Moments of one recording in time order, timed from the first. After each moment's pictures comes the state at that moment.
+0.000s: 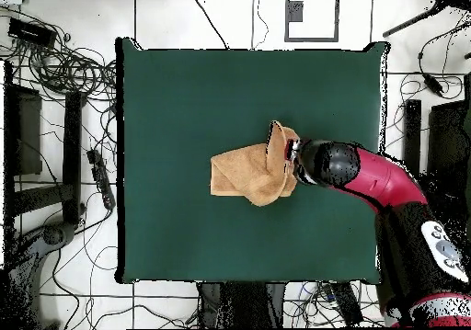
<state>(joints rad) -0.55 -0.54 0.20 1.56 -0.13 0.57 1.57</state>
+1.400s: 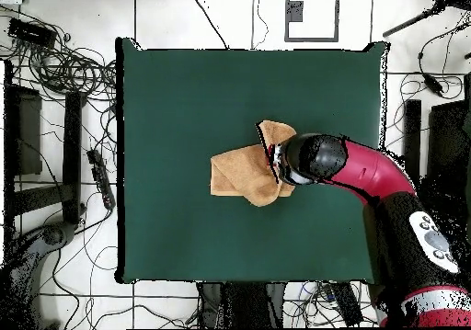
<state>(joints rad) -0.54 -0.55 0.25 1.56 -0.16 0.70 1.57</state>
